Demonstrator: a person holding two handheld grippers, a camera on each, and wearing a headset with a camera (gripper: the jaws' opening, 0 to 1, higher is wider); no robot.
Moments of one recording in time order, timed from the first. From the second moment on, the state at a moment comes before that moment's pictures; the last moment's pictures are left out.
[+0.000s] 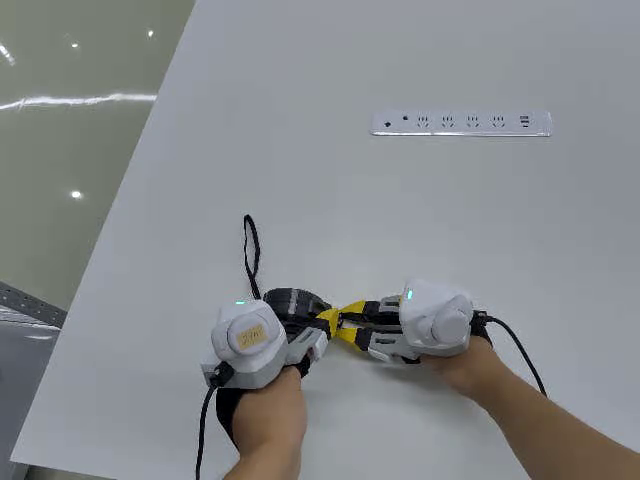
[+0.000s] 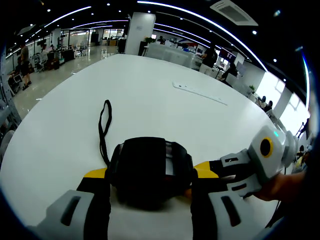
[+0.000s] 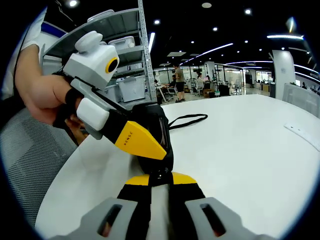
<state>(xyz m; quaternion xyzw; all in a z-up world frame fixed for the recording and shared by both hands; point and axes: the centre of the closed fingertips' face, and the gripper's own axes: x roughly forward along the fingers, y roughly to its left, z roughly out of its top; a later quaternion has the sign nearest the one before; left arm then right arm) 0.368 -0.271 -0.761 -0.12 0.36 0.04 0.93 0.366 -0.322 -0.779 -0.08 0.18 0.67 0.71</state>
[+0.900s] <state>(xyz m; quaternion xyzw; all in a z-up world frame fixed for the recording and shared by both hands) 0.370 -0.271 -0.762 -0.12 0.36 0.01 0.93 0.366 -0.322 -0.779 -0.09 0.17 0.67 0.71</state>
